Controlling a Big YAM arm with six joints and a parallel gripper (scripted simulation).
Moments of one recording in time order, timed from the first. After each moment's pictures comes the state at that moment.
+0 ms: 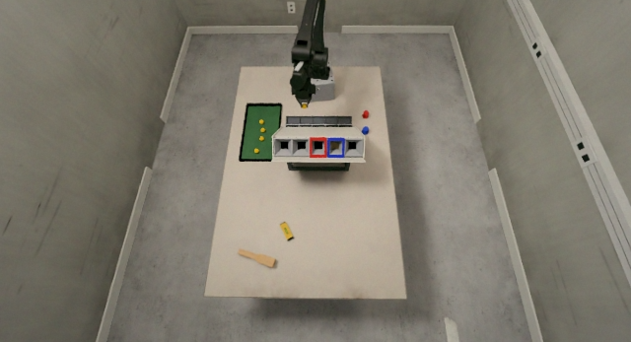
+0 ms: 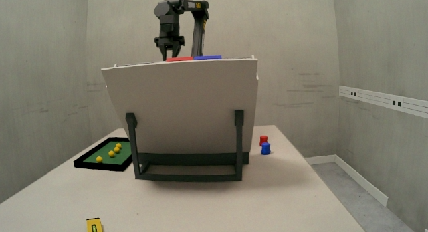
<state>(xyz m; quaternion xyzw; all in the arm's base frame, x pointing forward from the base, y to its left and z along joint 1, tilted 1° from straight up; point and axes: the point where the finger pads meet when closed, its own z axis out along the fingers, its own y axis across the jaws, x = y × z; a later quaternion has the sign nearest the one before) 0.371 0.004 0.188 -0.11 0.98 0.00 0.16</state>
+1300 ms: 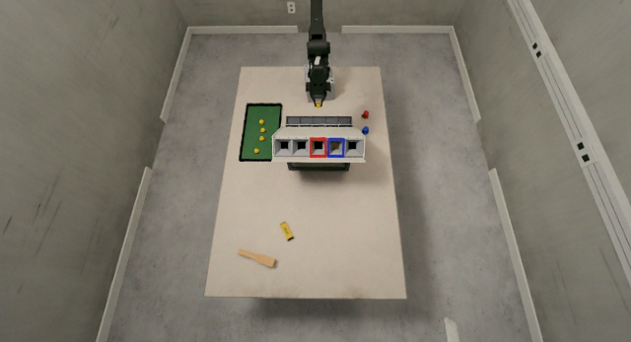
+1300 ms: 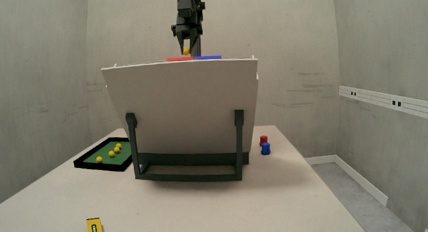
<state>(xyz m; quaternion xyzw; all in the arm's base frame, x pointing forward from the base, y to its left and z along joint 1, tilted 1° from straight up) 0.382 0.070 0.225 -0.09 0.98 0.01 0.19</state>
